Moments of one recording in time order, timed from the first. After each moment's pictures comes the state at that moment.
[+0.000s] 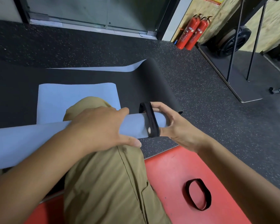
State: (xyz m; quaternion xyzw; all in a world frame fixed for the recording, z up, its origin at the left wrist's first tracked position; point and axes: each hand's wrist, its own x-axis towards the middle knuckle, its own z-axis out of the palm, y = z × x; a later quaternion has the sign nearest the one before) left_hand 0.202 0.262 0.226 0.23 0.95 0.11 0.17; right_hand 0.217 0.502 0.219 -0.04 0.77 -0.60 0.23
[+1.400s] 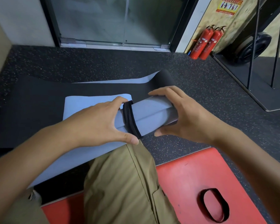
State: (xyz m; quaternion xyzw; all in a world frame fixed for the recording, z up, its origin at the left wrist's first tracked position) left_hand 0.208 0.215 0.254 0.17 0.93 0.26 0.19; right_hand 0.209 0.481 0.282 -0.27 0.94 -0.22 0.04
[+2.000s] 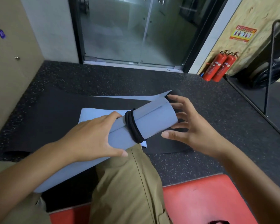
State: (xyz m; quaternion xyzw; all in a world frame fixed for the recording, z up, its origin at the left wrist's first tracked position) left_hand 0.224 0.180 0.253 0.12 0.97 0.19 0.11; right_hand 0.195 0.476 0.280 -0.21 0.88 -0.42 0.07
